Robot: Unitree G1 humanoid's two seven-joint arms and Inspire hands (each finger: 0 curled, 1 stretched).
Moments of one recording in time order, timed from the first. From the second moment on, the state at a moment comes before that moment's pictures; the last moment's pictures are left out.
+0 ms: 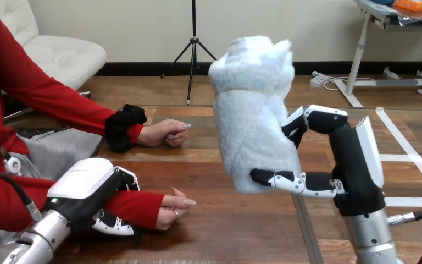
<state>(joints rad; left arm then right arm) -0.28 0.66 -0.30 0.78 0.69 -0.64 0.19 -0.20 -0.26 0.03 0.64 -0.30 -1.13 -0.22</state>
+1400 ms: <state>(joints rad) -0.14 0.67 -0.22 0.57 0.60 -0.62 0.10 -0.23 -0.24 0.03 0.84 -0.48 -1.12 -0.35</state>
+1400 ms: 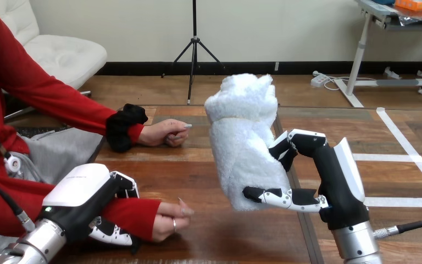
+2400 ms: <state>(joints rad) -0.10 0.67 -0.19 0.43 0.59 -0.58 0.03 -0.29 -0.24 0.10 0.98 -0.59 -1.11 -0.49</state>
